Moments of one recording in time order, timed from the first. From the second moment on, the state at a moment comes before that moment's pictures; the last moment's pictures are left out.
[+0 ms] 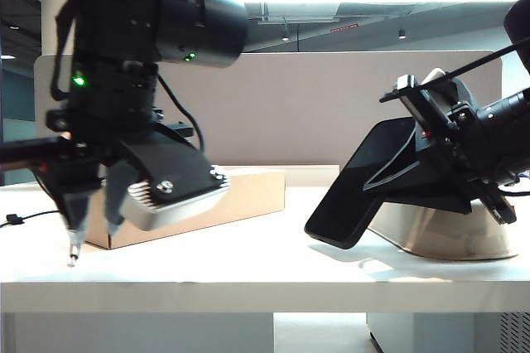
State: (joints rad) left arm -0.77 1.69 1.11 -0.89 -0.43 1.38; right arm 0.29 1.53 0.41 0.69 -0.47 0.58
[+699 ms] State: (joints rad) left arm -0.64 1.67 1.11 -0.90 -0.37 1.59; right arm 0.29 1.53 0.41 0.69 -0.47 0.58
